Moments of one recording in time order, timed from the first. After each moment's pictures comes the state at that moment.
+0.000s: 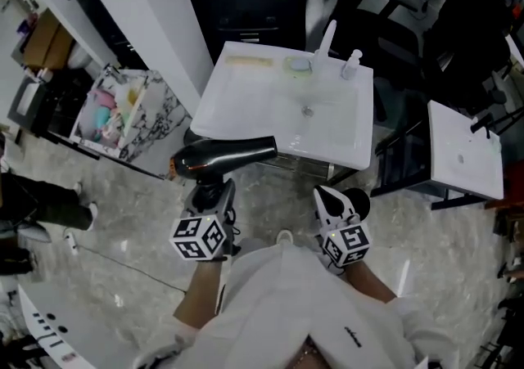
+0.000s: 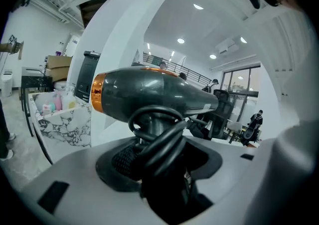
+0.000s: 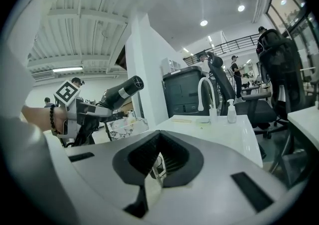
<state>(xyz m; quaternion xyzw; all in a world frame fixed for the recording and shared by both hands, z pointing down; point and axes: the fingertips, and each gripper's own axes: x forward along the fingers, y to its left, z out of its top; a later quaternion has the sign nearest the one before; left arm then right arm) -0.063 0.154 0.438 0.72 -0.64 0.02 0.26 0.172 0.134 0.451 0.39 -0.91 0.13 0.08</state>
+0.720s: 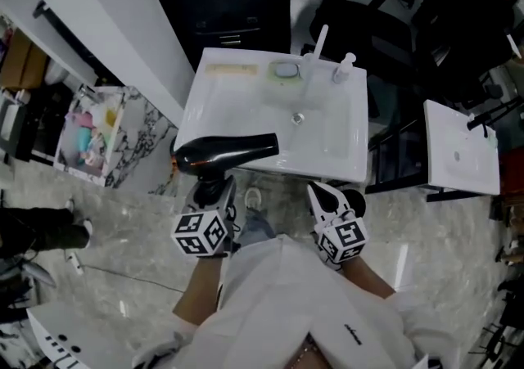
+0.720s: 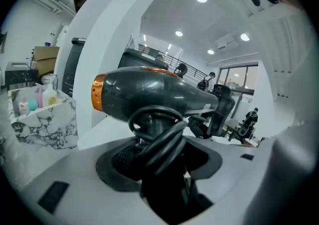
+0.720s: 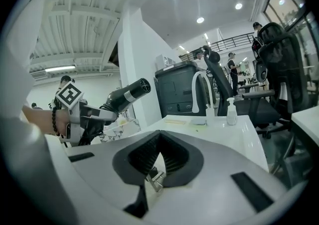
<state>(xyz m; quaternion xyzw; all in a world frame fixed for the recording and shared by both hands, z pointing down) -0.060 0.032 0.469 0.74 -0.61 0.04 0.28 0.155 0.032 0.467 0.40 -0.90 0.14 0.10</state>
